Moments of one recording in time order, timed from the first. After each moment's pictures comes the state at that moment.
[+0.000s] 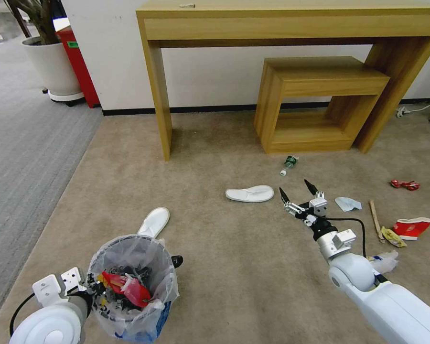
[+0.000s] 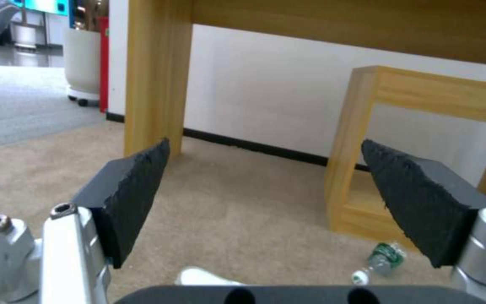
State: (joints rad) left arm 1.66 -1.17 -0.72 -2.29 -1.23 0.69 -0.93; right arm -1.06 0.78 0.09 1.64 0.53 0.41 0.13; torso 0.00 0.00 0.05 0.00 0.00
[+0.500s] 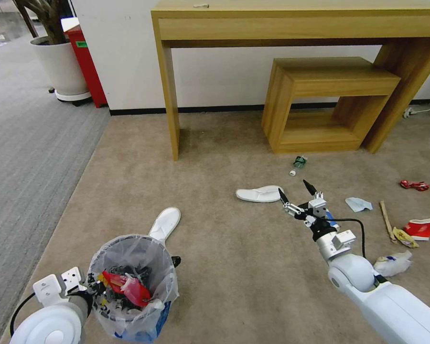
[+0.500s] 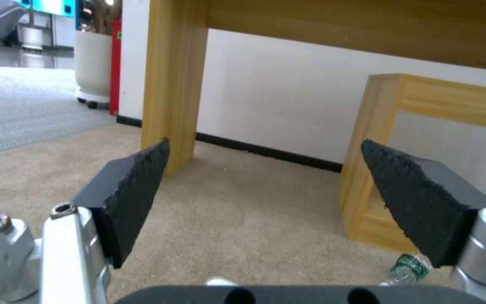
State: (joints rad) left arm 1.66 -1.17 -0.71 -2.29 -1.22 0.69 -0.93; right arm -1.06 0.78 0.09 1.64 0.52 0.42 0.12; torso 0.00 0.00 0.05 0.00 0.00
